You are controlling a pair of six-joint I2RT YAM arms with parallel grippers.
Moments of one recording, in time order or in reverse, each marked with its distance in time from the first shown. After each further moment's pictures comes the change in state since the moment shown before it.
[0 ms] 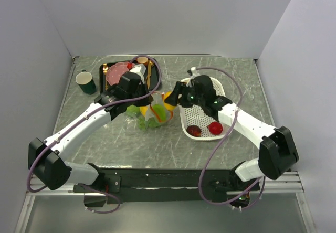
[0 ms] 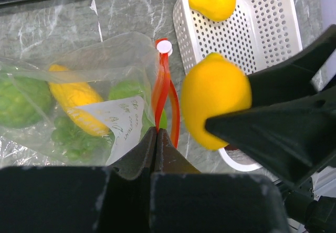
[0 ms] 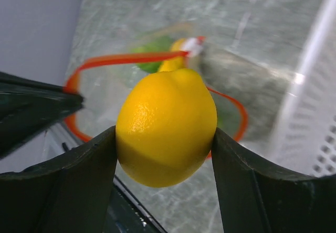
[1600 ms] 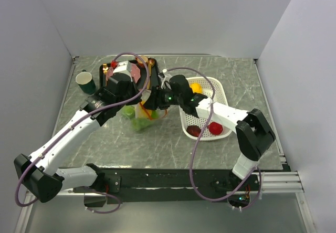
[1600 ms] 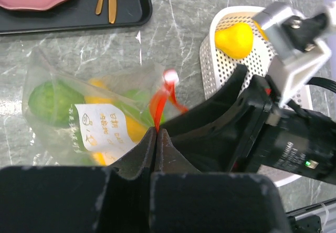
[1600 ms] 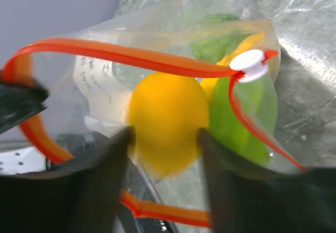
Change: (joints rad) left arm 0.003 -0.141 0.017 -0.090 -0.192 -0.026; right arm 0.166 0.282 0.179 0.161 -0.181 0.002
